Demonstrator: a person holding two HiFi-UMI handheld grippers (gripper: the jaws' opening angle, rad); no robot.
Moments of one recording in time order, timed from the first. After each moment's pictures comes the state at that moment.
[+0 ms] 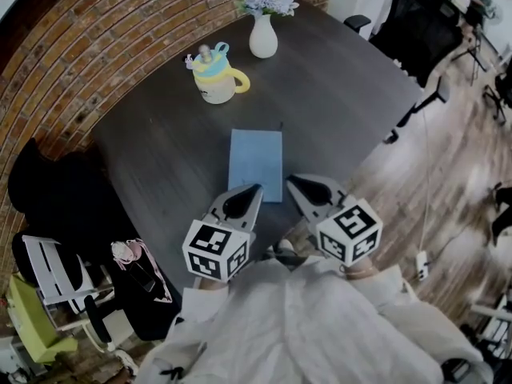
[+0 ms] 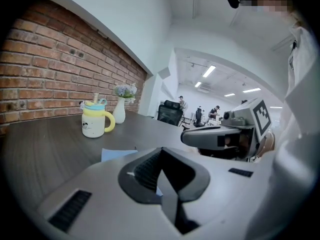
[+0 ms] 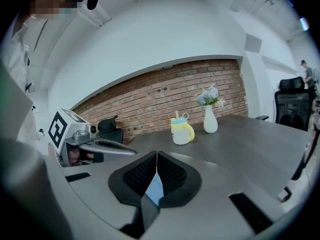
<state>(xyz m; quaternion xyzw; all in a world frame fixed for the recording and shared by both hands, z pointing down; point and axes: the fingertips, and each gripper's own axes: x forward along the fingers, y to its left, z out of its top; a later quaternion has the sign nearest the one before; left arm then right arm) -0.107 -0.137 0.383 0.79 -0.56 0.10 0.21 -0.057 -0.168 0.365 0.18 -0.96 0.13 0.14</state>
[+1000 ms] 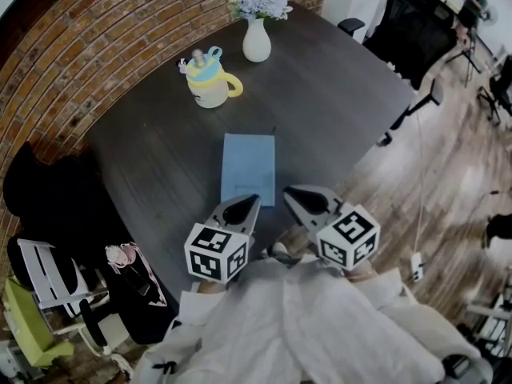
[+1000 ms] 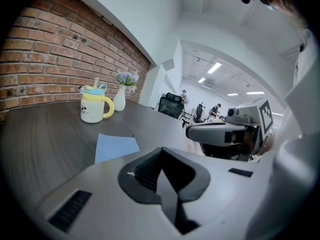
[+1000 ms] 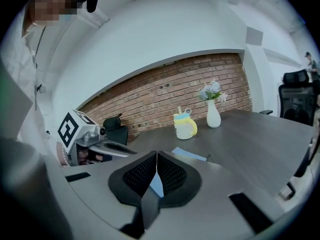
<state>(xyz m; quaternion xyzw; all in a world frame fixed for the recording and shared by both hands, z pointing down) -0.094 -0.132 0.411 0.78 -0.55 0.12 0.28 -0.044 -0.158 0.377 0.15 -0.96 0.15 0.16</state>
